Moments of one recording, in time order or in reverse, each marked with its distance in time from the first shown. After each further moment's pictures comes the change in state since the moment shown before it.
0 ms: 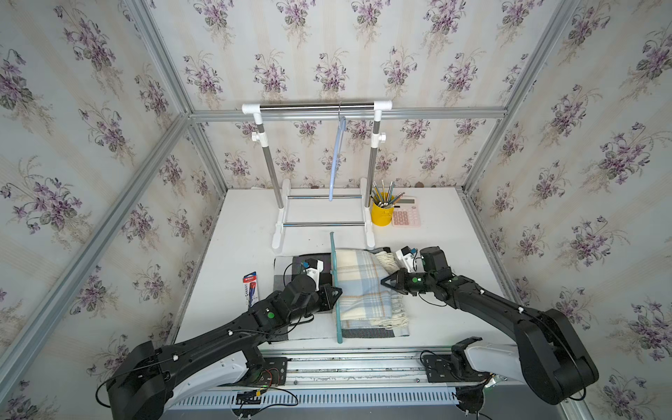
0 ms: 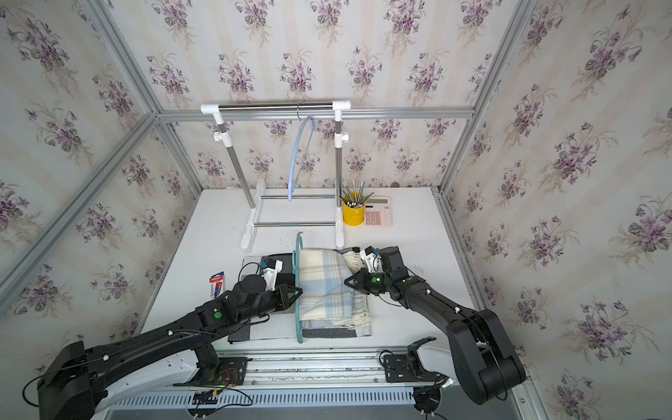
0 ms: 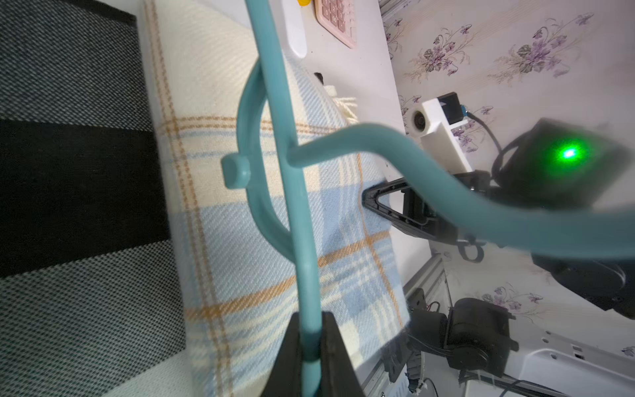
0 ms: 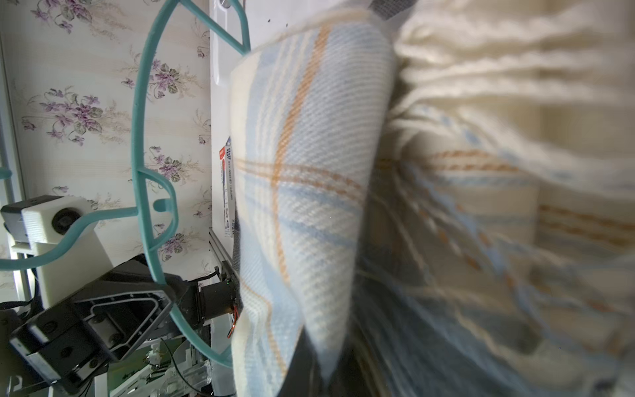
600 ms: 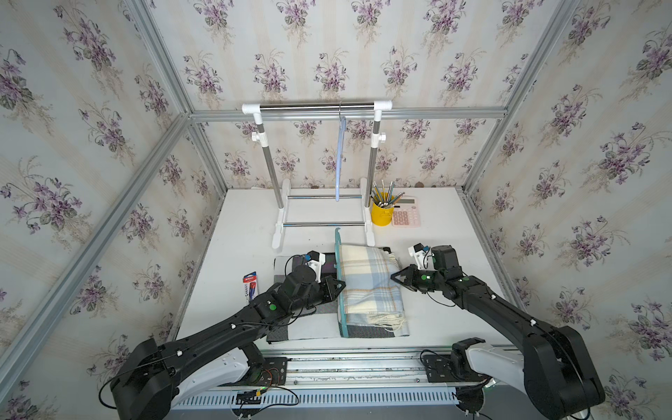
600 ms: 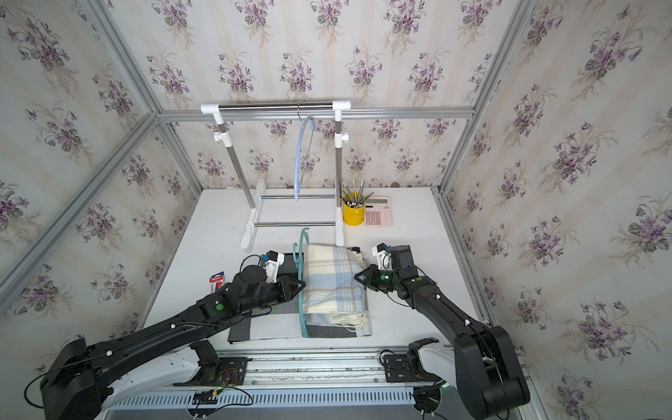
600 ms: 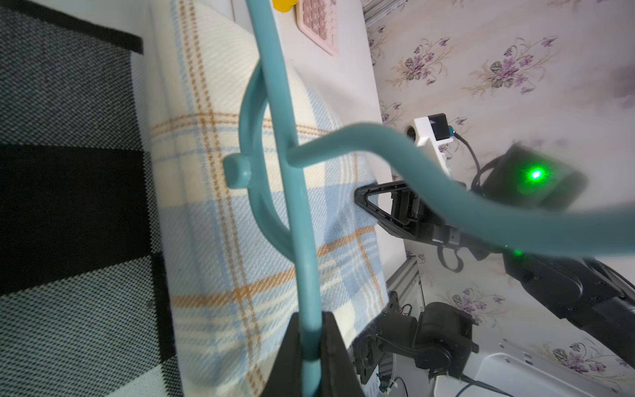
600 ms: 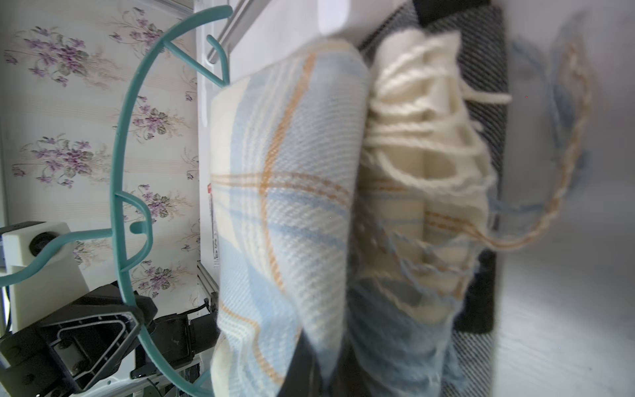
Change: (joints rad) left arm 0.059 0.041 0.056 0.000 0.084 -0.027; right arm -0.091 -0.070 -0.002 -0.109 0.070 -0.030
